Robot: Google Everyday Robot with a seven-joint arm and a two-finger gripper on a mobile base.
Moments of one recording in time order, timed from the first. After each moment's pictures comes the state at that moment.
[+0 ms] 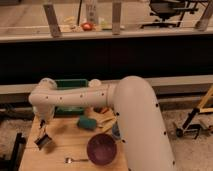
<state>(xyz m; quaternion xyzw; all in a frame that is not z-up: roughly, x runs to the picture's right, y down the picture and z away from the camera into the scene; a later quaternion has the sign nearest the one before) -0.347 0.160 0.784 -0.16 -0.33 -0.54 0.76</state>
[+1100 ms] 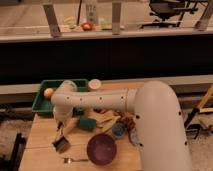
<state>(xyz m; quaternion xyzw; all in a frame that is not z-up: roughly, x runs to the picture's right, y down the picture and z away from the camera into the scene) -0.246 0.163 0.811 -0.20 -0.31 -0.48 0.80</state>
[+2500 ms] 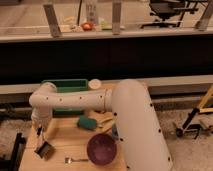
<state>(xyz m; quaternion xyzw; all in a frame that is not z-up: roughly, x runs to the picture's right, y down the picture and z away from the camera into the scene) -0.347 0.205 0.783 -0.17 -0.41 -0.58 0.69</state>
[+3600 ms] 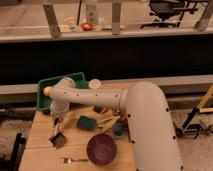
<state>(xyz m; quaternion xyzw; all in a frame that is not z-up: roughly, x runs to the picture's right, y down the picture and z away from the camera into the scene) -0.288 0.153 0.825 -0.17 -0.35 -0.53 0.75</state>
